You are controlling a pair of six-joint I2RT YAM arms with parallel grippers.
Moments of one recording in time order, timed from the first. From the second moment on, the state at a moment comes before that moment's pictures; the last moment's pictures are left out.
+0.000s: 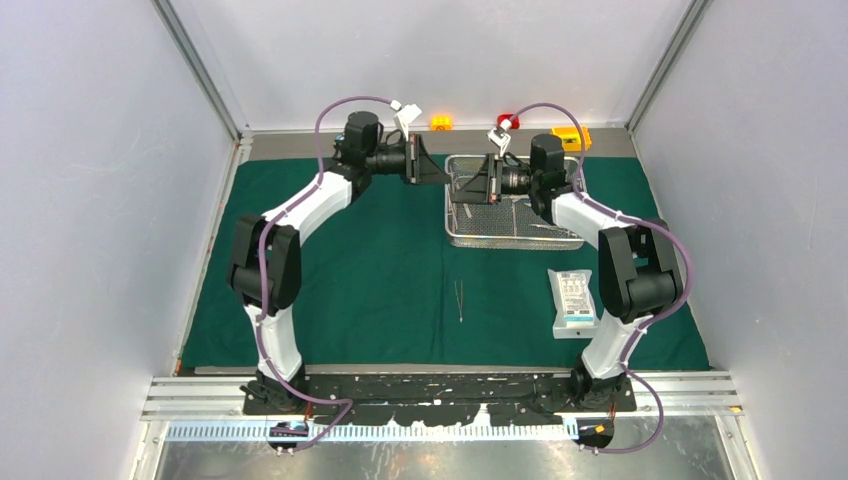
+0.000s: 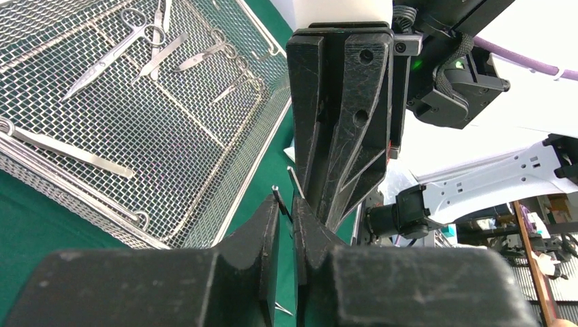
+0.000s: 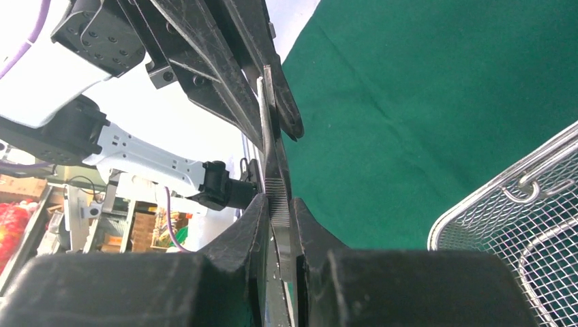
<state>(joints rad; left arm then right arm) -0.39 1.91 1.51 0.11 0.97 -0.53 0.23 1.78 1.15 0.36 -1.16 0.74</state>
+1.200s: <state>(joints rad) -0.50 1.80 1.32 -0.82 0.60 -0.19 0.16 1.59 1.21 -0.57 -0.92 -0.11</state>
